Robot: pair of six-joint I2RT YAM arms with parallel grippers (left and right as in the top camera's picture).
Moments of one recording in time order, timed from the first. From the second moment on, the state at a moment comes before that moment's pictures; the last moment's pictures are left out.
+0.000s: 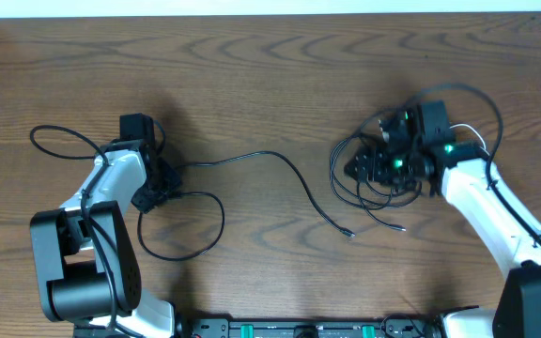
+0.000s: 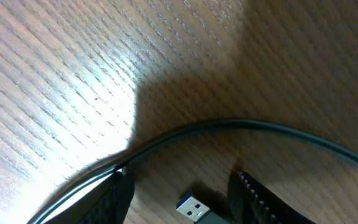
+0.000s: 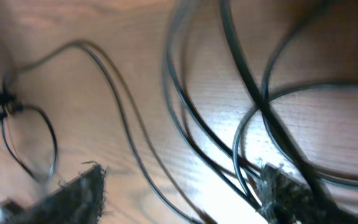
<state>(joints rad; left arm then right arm) 0.14 1.74 0.95 -0.68 -0.08 -0.62 0.20 1.54 1.00 -0.65 -0.44 0.36</state>
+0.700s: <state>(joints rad) 0.14 1.74 0.95 -0.68 -0.08 -0.62 0.25 1.71 1.23 -0.72 -0.12 0.14</state>
